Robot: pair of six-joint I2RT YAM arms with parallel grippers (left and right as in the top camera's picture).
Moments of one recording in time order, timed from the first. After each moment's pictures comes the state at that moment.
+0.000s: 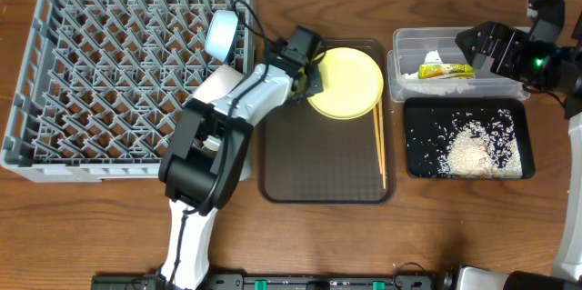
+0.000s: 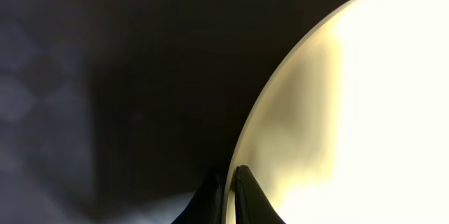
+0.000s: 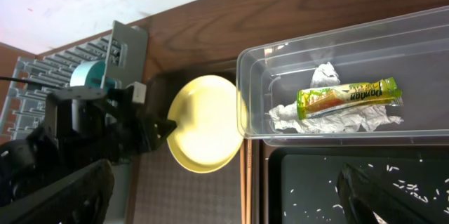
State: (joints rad) left arm -0.46 2.19 1.55 -0.48 0.05 -0.65; right arm -0.24 1.47 1.59 -0.98 -0.54 0.15
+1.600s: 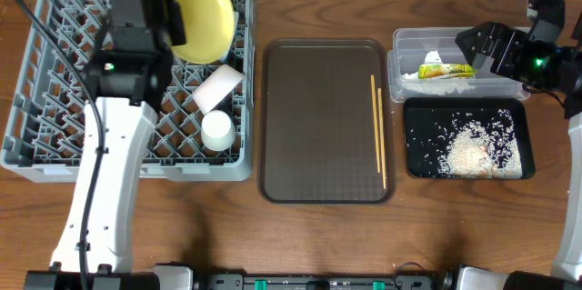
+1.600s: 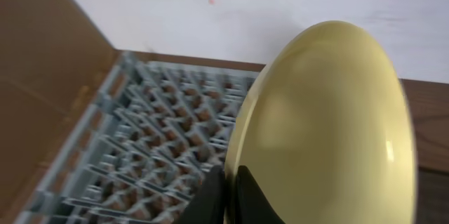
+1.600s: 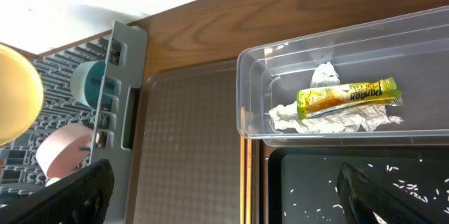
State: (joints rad) left arm -0.06 1.49 1.54 -0.62 -0.36 -0.04; right arm -0.24 1.47 1.59 -0.98 -0.54 0.15
